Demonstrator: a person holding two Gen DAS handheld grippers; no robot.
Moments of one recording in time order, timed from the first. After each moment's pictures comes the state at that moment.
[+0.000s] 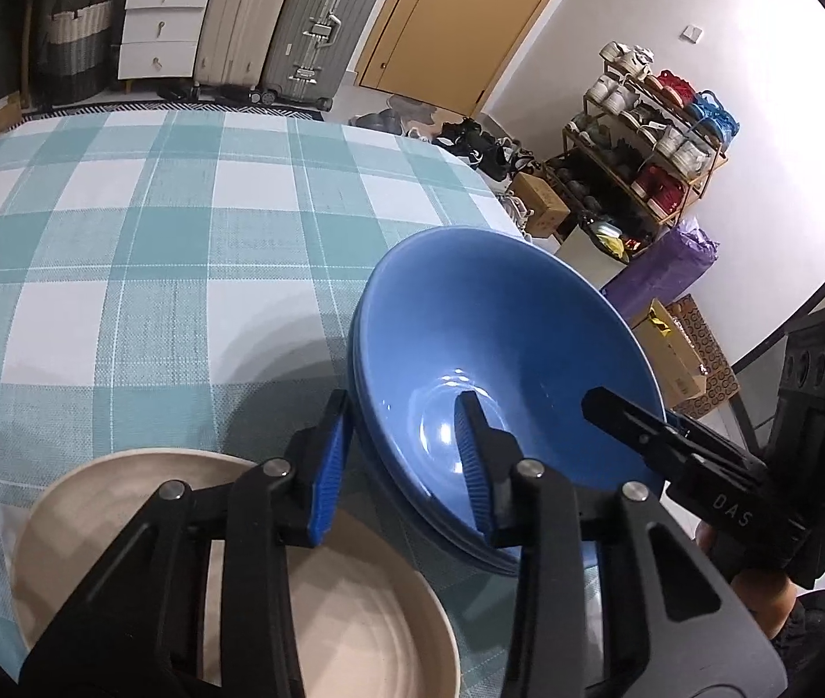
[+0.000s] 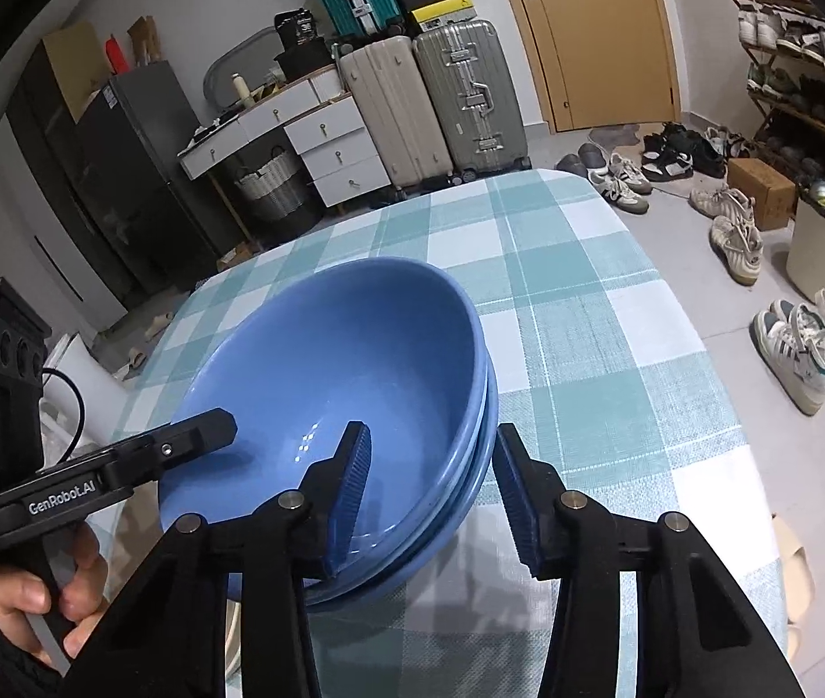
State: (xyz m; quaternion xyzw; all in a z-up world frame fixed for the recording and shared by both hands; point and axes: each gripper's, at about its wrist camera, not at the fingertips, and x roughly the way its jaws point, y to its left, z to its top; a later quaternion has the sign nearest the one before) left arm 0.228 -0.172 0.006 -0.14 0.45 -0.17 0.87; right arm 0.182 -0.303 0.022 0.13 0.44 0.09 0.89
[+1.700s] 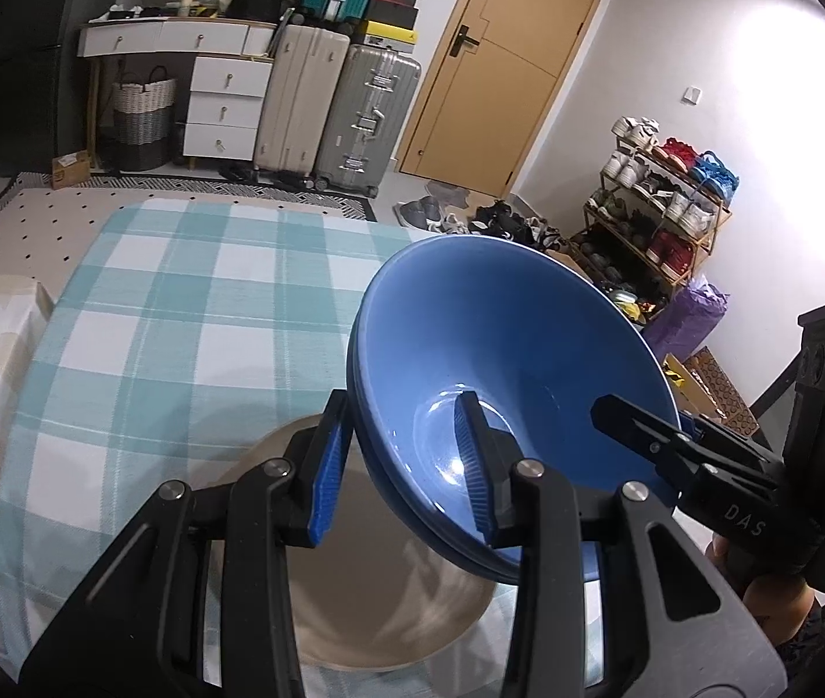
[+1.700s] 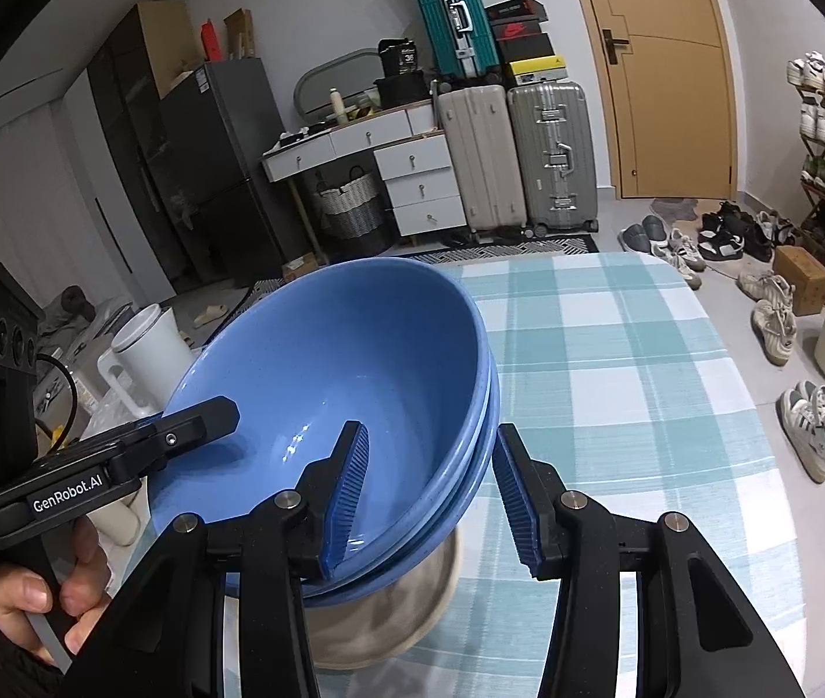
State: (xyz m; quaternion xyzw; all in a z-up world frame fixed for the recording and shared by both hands) left arm 0.057 -0.064 0.133 -0.14 0.36 -0.11 0.92; right arm 0.093 -0.184 0.120 0.07 0.37 0.17 0.91
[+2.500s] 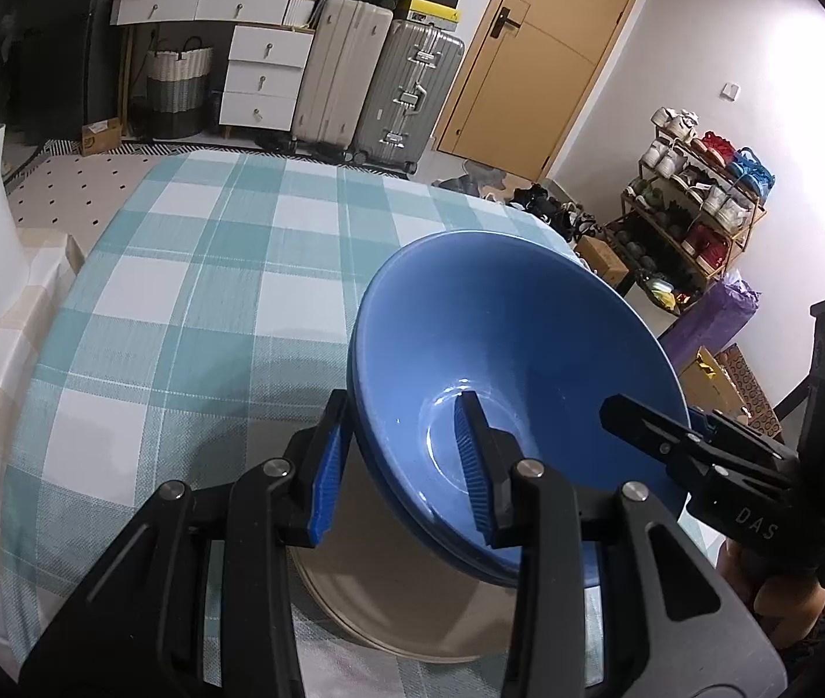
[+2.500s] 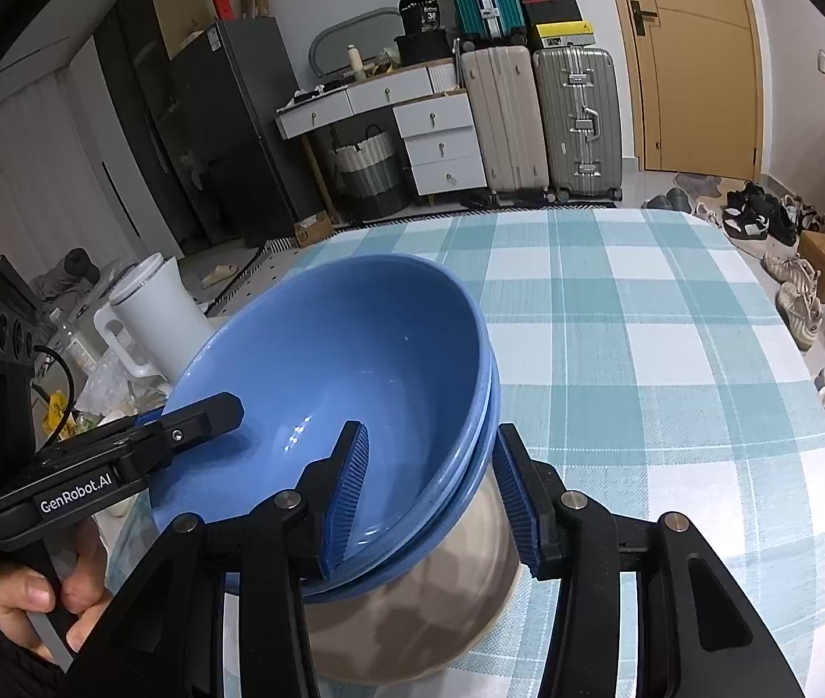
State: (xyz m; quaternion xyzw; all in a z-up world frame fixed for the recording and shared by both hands) left arm 0.073 -0.021 0.068 -0.15 0.39 -0.08 0.91; right arm 0.111 -0.142 0.068 0.06 0.41 0.18 0.89
